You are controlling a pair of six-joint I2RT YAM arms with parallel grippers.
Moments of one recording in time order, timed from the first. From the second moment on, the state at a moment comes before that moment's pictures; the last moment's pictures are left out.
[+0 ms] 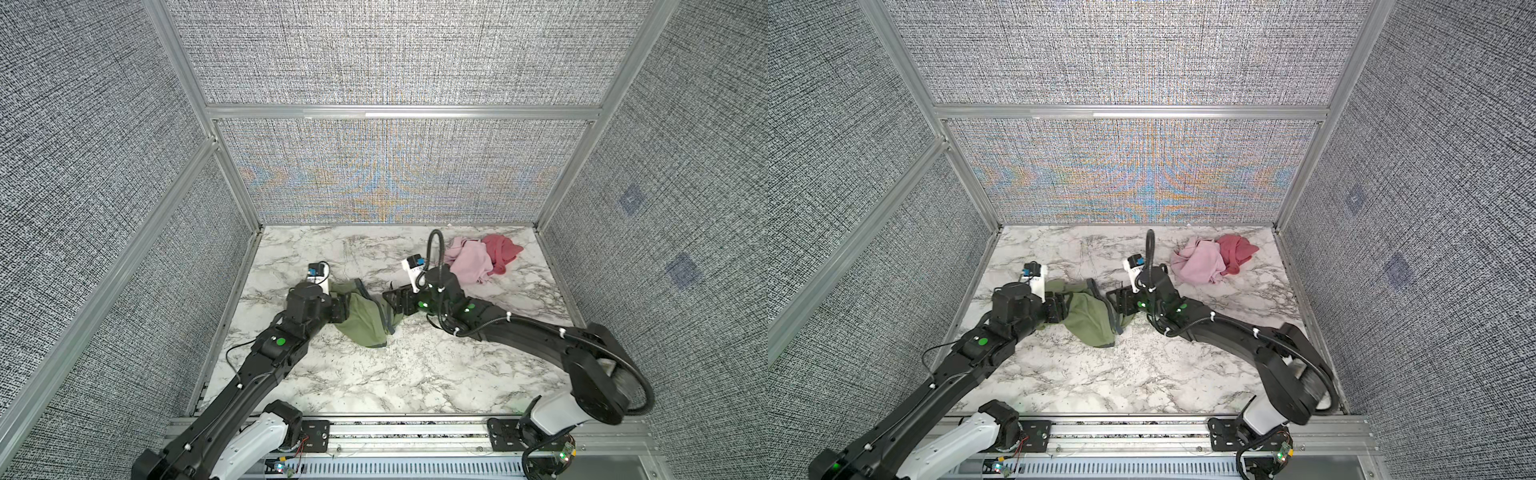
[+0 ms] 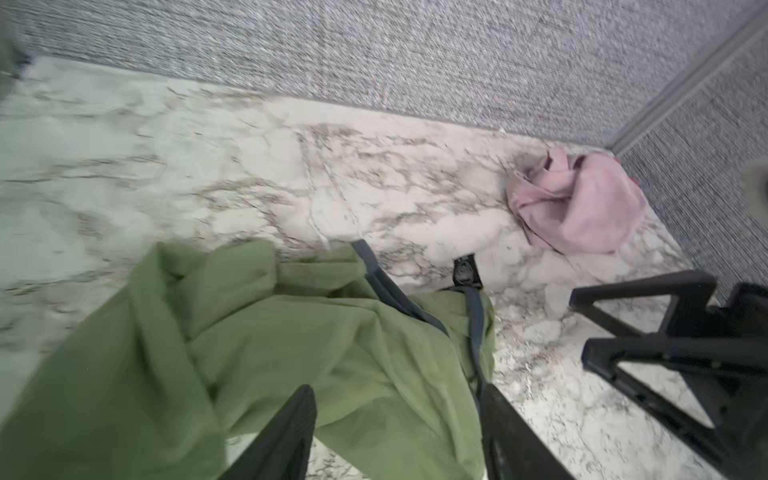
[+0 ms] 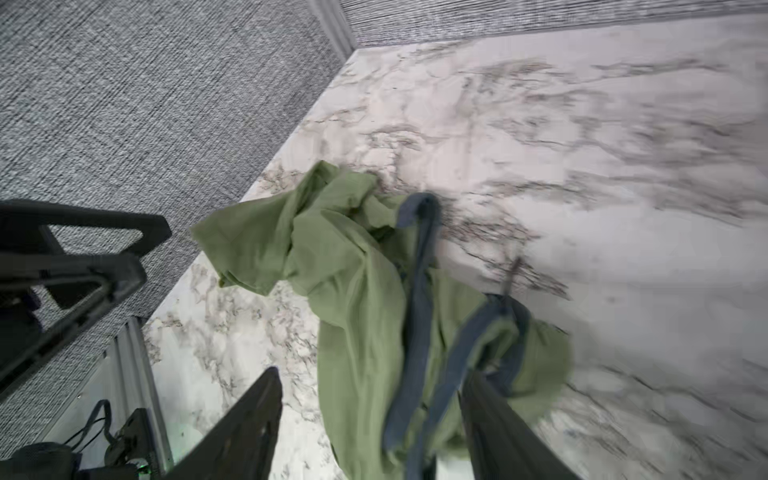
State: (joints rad) left arm -0.55 0.95 0.71 -0.31 -0.08 -0.39; right arm 0.76 1.48 0.90 0.13 -0.13 0.46
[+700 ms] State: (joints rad) left arm -0.84 1.77 1.10 -0.17 -0.18 -0.45; right arm 0.61 1.04 0.56 0.00 0.01 0.46
